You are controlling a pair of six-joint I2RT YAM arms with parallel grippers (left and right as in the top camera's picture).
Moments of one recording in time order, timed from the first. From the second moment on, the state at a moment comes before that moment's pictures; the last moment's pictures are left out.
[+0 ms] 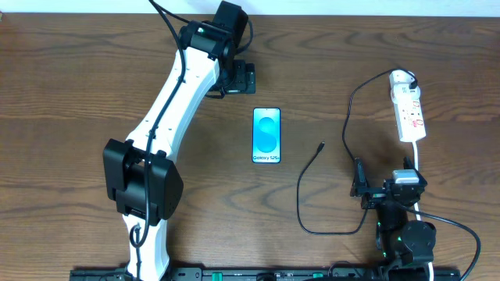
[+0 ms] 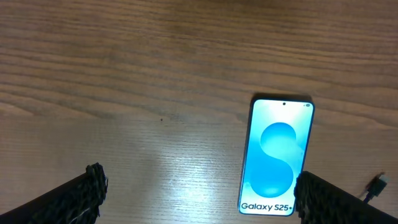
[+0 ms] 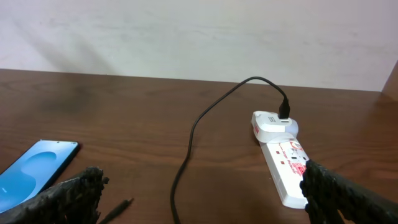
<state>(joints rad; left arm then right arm) -0.38 2.08 2.02 -1.26 -0.03 -0.40 0.08 0.01 0.01 -0.07 0.04 -0.03</state>
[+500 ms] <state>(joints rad) -0.38 2.08 2.02 -1.24 -0.03 -0.40 0.08 0.01 0.01 -0.07 0.04 -0.03</state>
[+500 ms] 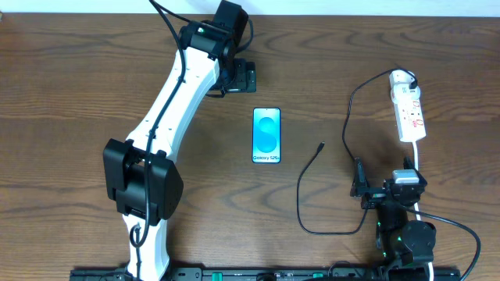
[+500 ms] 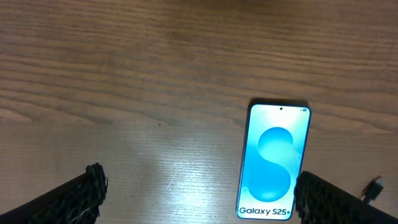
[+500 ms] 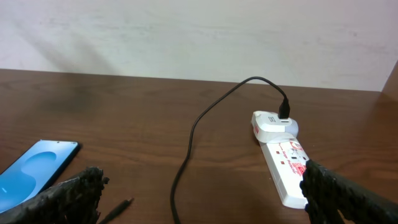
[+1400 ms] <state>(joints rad) -0.38 2.08 2.02 -1.24 -0.03 -0.40 0.08 0.01 0.01 -0.07 0.04 -0.03</state>
